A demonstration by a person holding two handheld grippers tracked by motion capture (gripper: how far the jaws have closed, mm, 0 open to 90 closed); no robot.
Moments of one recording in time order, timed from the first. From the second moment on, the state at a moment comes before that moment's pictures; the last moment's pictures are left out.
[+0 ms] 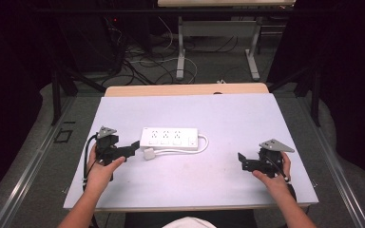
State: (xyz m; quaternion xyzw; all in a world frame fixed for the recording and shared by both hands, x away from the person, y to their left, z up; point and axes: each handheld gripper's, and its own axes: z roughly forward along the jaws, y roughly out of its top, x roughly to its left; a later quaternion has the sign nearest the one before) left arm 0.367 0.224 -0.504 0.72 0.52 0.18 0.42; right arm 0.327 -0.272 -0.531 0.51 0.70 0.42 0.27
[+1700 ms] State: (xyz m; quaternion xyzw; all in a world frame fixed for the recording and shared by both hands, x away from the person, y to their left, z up) left arm 0.416 0.186 -0.462 0.76 0.51 0.16 0.35; right arm 0.331 -0.273 -0.537 0.51 0.71 0.41 0.26
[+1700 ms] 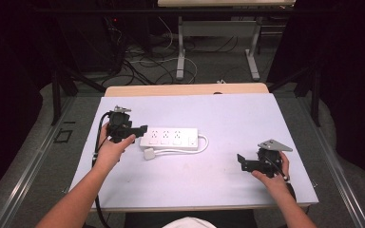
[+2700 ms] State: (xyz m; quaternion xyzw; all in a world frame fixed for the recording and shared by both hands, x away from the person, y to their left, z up) left arm 0.442 0.169 -0.483 0.75 0.59 0.05 0.28; right arm 0.332 -0.272 -0.540 0.51 0.72 0.41 0.25
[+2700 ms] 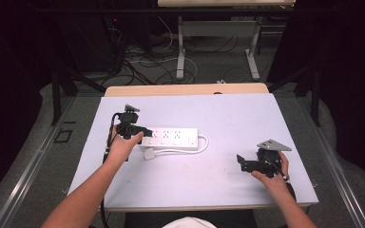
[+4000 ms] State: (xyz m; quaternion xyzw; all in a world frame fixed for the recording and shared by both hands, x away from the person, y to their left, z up) left arm 0.453 0.155 -0.508 0.75 0.61 0.02 0.23; right arm 0.332 -0.271 -0.541 0.51 0.72 0.40 0.25
